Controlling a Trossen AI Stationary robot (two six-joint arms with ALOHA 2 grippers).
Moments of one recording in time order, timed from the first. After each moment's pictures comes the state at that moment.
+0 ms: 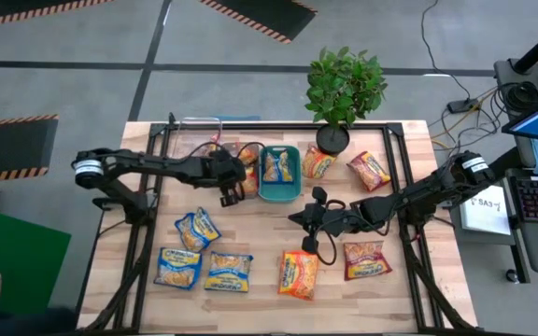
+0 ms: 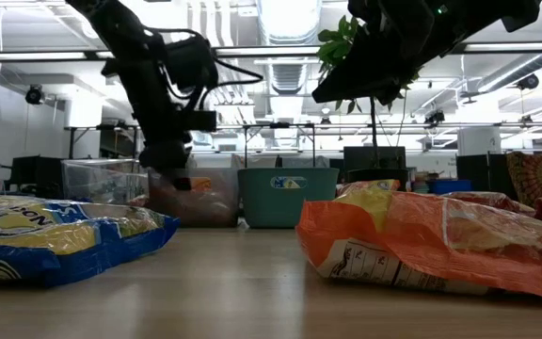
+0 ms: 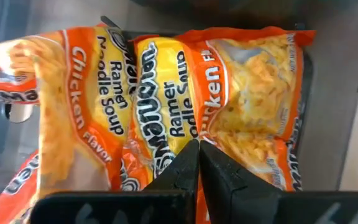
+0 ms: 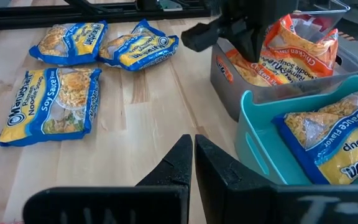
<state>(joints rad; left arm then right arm) 0.23 1.54 0.85 -0.43 -0.31 0.13 0.29 1.47 0.78 0.19 0.45 0.22</state>
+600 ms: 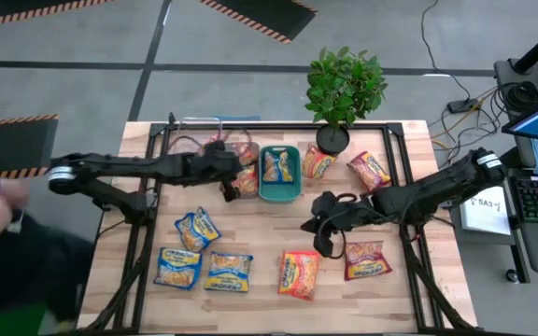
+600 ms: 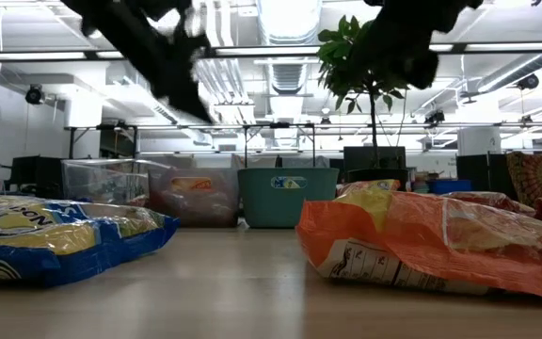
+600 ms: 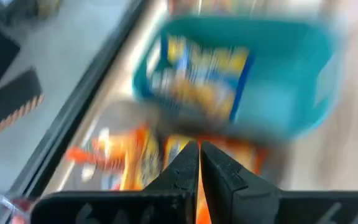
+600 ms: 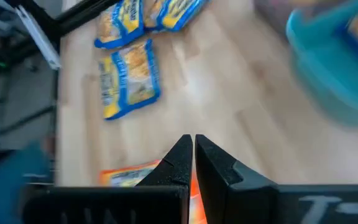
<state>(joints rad) 0.15 1.26 0.84 -0.30 -0.33 0.03 0.29 1.33 0.93 -0.26 0.16 0.65</state>
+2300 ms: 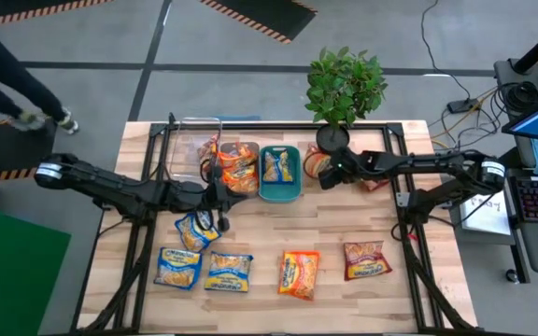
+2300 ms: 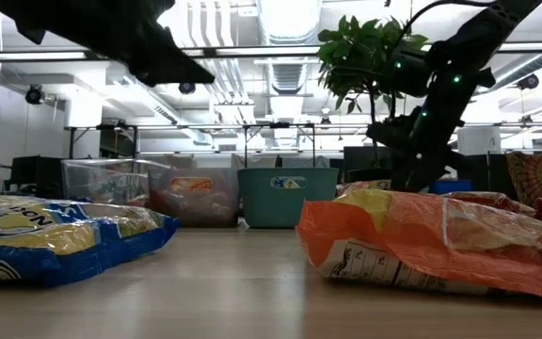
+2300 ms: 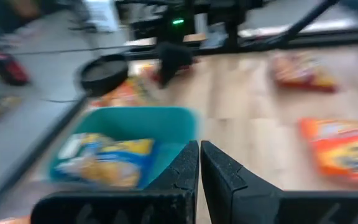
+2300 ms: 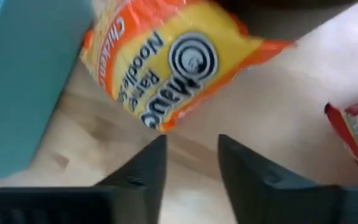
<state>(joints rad) -0.14 1.11 0.56 0.21 -0.39 0.04 -0.39 1.33 0.64 -0.35 0.16 0.77</state>
